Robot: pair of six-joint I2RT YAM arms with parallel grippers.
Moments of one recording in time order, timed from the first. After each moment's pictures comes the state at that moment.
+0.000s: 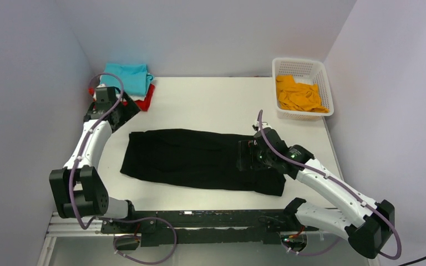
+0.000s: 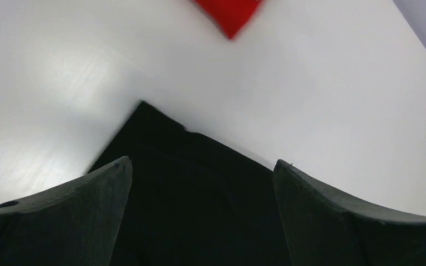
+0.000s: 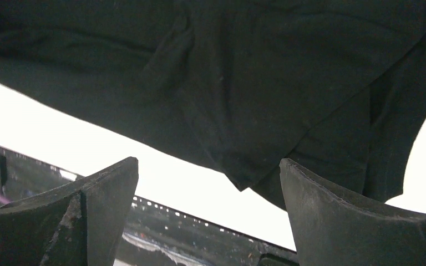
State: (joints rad) left arm 0.11 1.39 1.12 -0.49 -0.10 -0.62; right arm 0.70 0.98 0.82 -0.76 0.06 0.53
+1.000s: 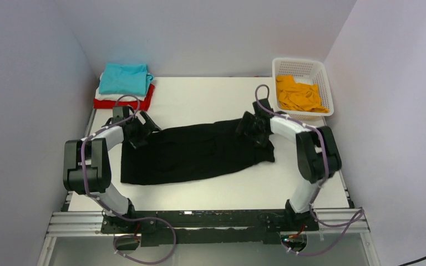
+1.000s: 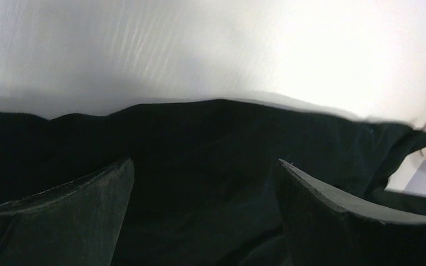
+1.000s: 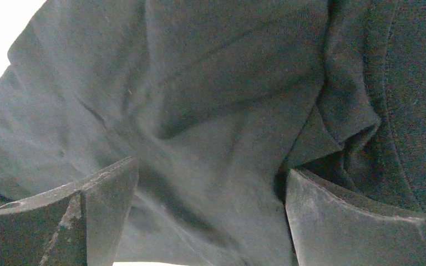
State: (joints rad) left arm 0.08 1.65 0.88 -0.17 0.34 -0.64; right arm 0.30 1.71 1.00 -0.44 -0.11 0.76
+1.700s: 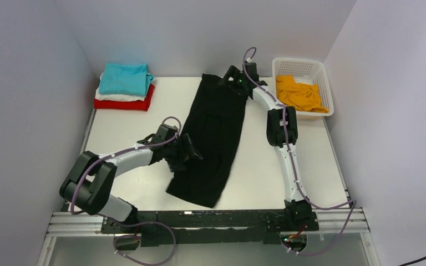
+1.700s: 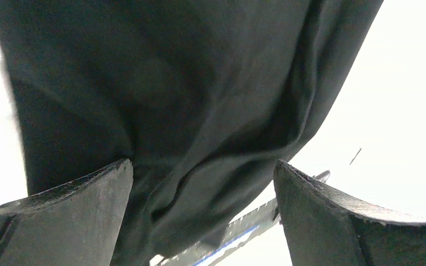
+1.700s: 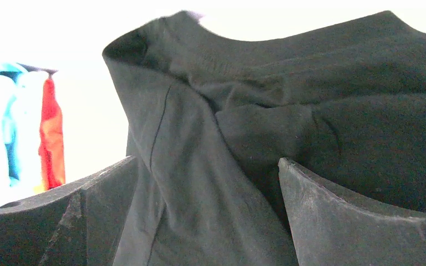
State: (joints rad) left arm -0.46 1.47 0.68 -0.14 0.33 -0.98; right arm 0.24 2.63 2.28 -0.28 -0.25 0.68
